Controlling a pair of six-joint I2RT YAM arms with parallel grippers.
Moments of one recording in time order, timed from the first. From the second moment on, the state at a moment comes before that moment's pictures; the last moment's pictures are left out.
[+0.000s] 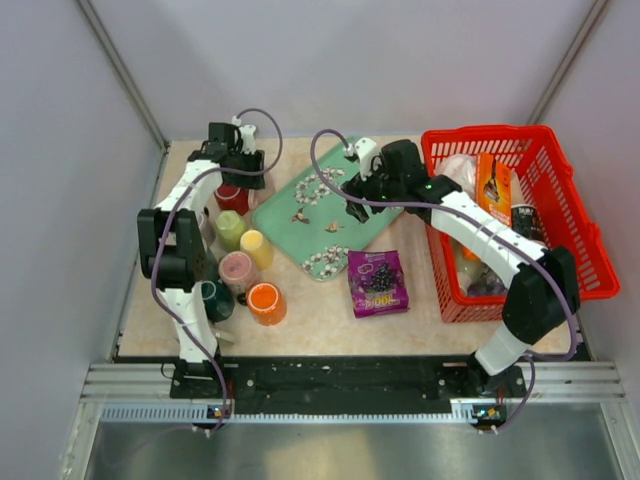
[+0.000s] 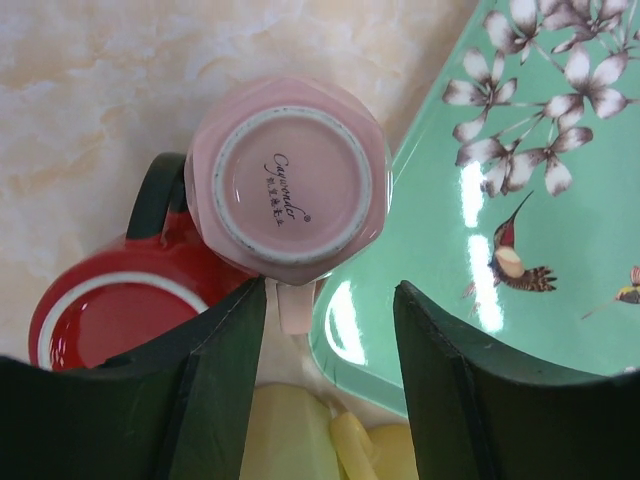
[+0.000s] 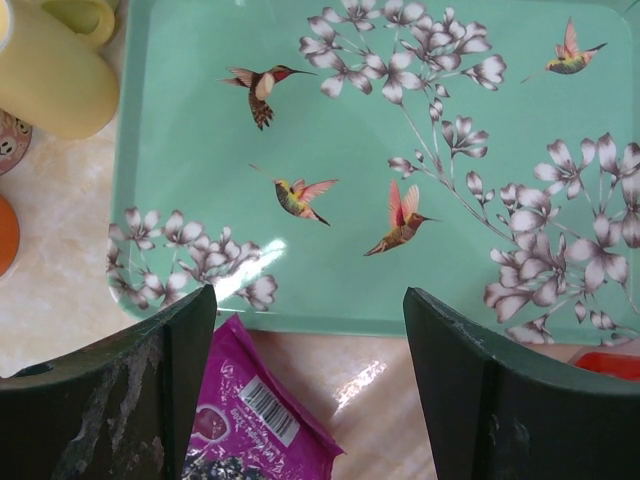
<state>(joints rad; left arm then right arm) -0.07 2.00 1.67 -0.53 0.23 0.06 0.56 1.61 1.40 -0.41 -0.22 -0.20</state>
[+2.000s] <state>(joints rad) 0.05 1.80 1.65 -0.30 0.51 -0.32 0.45 1.74 1.67 -0.31 -0.49 0.07</state>
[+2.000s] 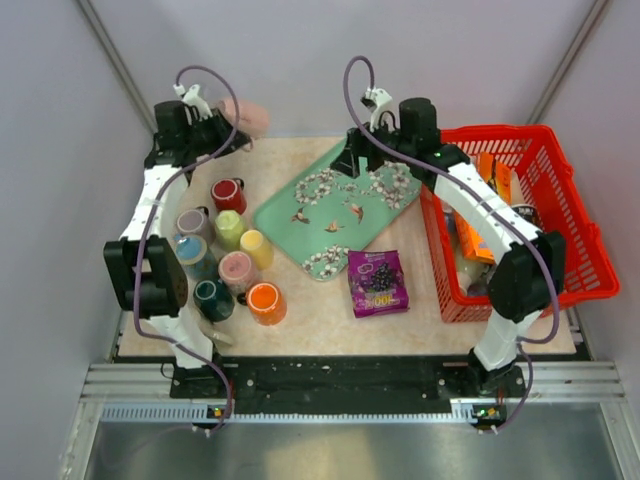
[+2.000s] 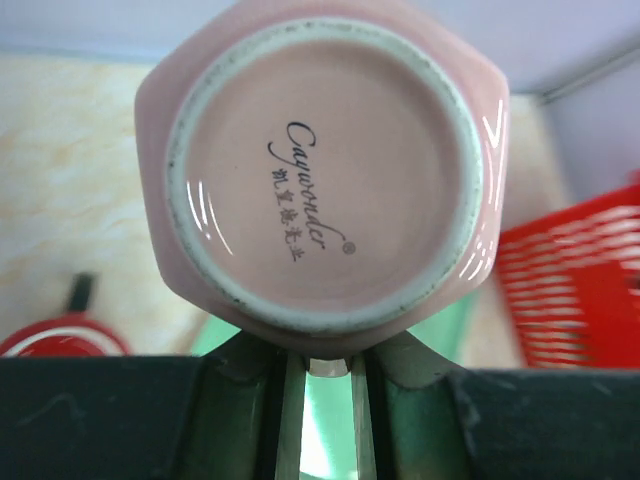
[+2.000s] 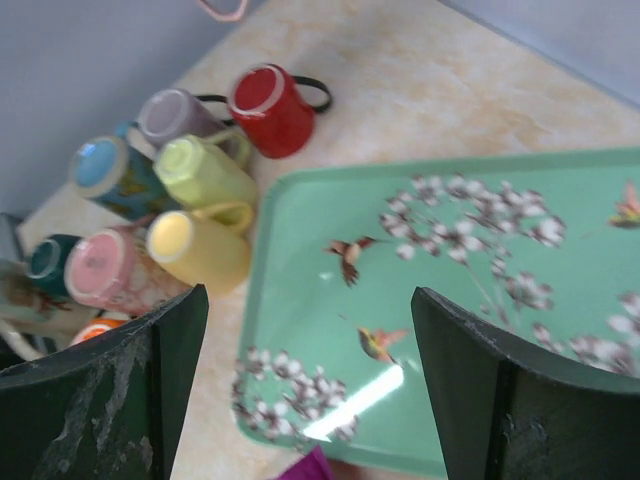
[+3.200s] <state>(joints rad) -0.05 1.67 1.43 0.18 1.18 -0.84 0.51 2.07 1.94 0.27 -0.98 0.67</state>
